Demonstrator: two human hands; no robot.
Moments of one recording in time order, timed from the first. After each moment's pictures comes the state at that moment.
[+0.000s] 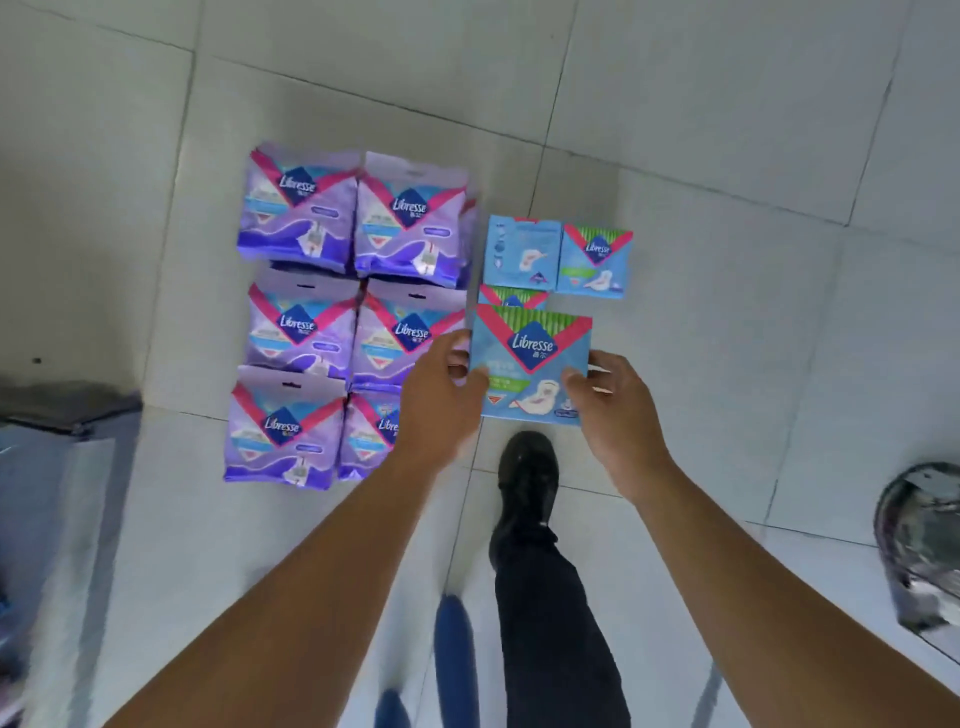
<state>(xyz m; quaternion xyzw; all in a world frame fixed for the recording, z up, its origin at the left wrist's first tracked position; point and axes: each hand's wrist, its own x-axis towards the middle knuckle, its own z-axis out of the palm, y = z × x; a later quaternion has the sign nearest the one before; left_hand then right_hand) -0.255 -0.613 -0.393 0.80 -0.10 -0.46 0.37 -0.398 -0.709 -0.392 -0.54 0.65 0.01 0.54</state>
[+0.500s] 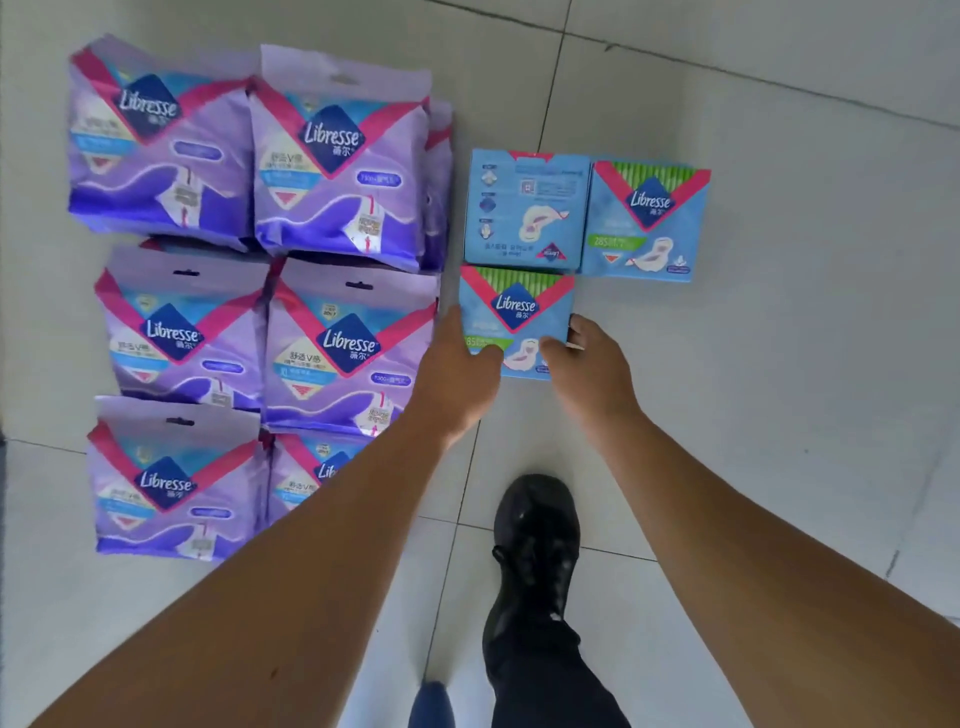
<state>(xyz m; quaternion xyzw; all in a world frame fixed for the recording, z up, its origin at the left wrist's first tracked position) -0.269 -0.680 -0.615 0.81 -0.08 -0.51 0.27 -0.381 -0.763 -0.634 -0.58 0.62 0.09 0.52</state>
